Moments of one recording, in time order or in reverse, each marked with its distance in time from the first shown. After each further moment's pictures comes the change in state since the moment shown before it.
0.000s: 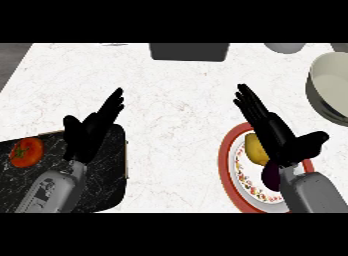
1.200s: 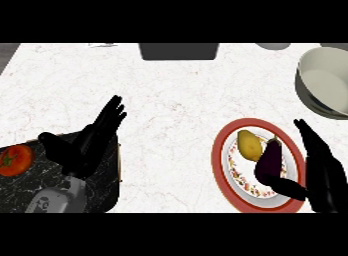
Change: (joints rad) left arm 0.118 -0.069 0.033 -0.113 0.102 -0.025 -0.037; right arm 0.305 -0.210 0.094 -0.263 1.058 -0.493 0.604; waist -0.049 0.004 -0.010
